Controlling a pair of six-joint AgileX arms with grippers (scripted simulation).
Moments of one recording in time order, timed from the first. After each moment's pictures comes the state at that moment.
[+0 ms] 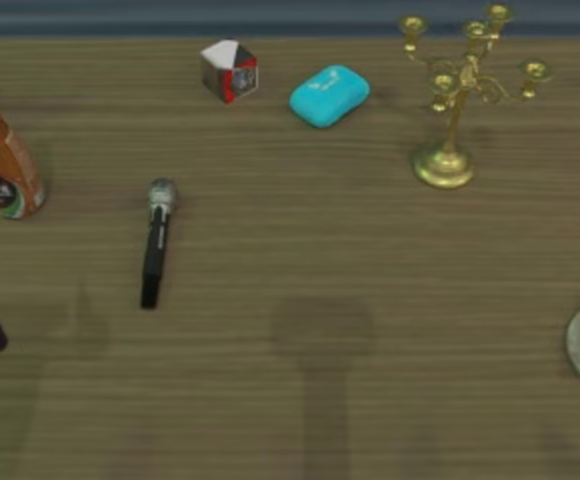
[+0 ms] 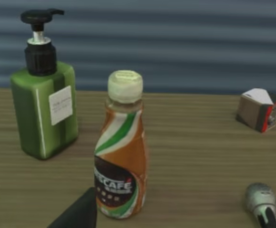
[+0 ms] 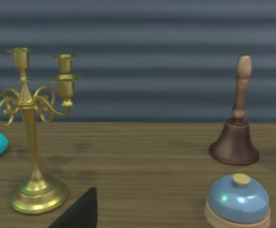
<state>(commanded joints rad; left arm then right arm) -0.05 0.22 0.21 -0.13 0.00 -0.04 0.00 0.00 0.00 0.00 0.00 0.00</state>
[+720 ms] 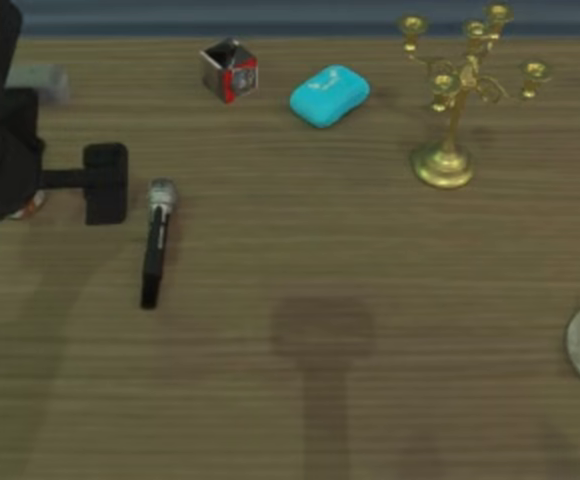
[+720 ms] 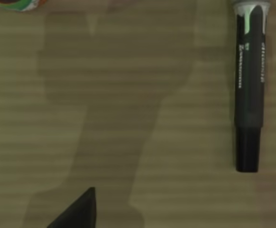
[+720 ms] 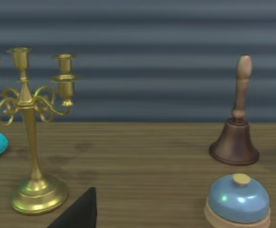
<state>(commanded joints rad) -0.23 1.46 1.10 -0.76 -0.02 -0.21 0.00 0.00 0.00 0.00 0.00 0.00</state>
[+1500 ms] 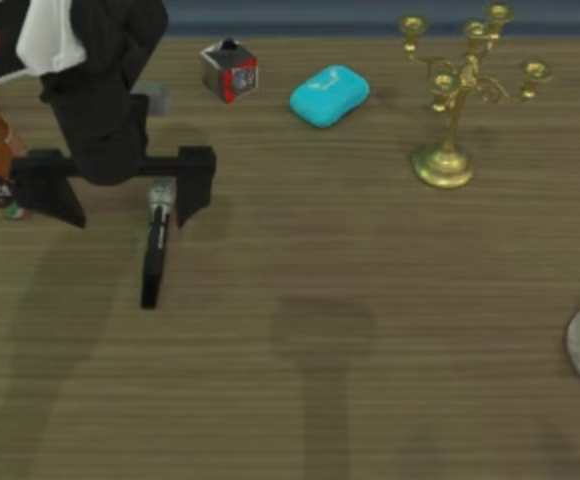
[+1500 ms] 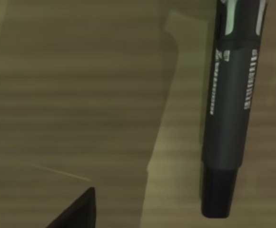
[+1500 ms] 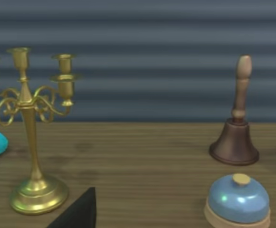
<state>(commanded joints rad) -0.33 2.03 1.58 -1.05 -0.02 -0.30 0.00 0.00 0.00 0.00 0.00 0.00</state>
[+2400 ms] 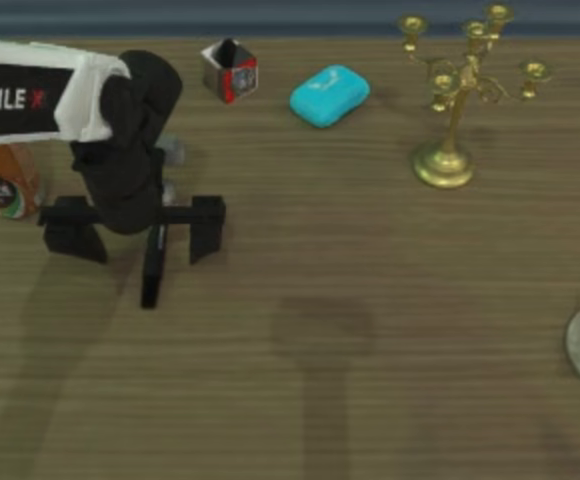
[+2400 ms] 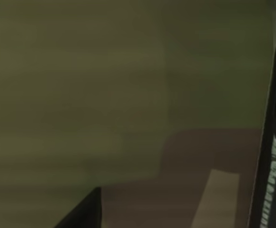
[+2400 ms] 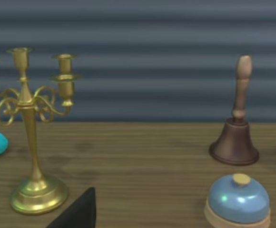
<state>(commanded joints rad) -0.33 2.19 1.41 -0.72 -0.02 -0.29 0.00 0.00 0.00 0.00 0.00 0.00</state>
